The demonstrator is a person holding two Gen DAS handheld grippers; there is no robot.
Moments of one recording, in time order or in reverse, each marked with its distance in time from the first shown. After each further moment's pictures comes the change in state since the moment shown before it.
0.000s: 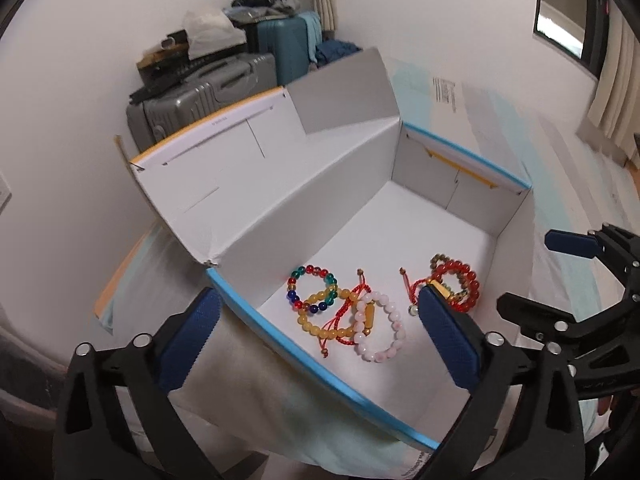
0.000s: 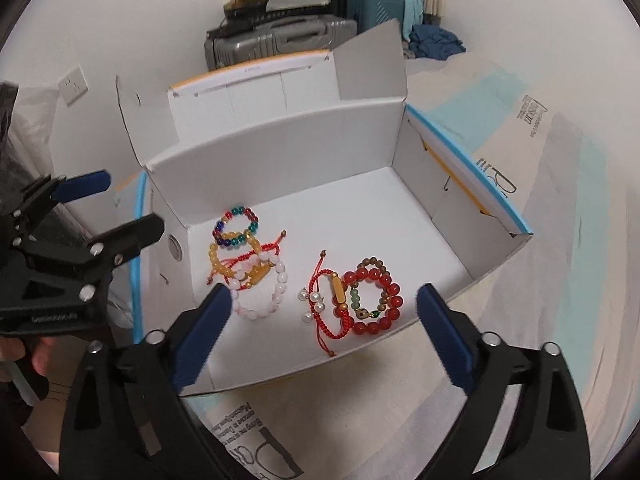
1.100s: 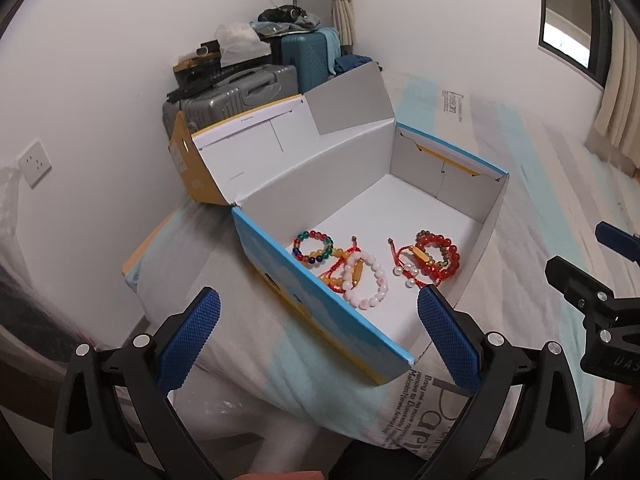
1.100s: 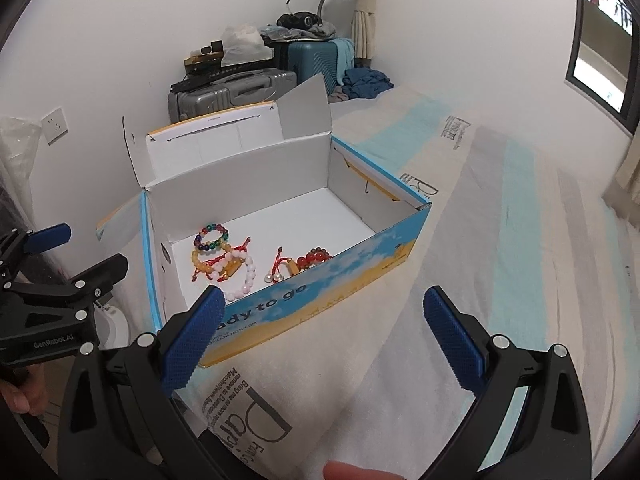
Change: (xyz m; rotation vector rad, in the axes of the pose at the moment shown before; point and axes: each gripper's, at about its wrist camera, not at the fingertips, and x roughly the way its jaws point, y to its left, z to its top) left arm -0.066 -0.032 -0.057 -0.046 -0.047 0.084; right arm -0.080 0.007 -0.067 0.098 -0.167 -0.192
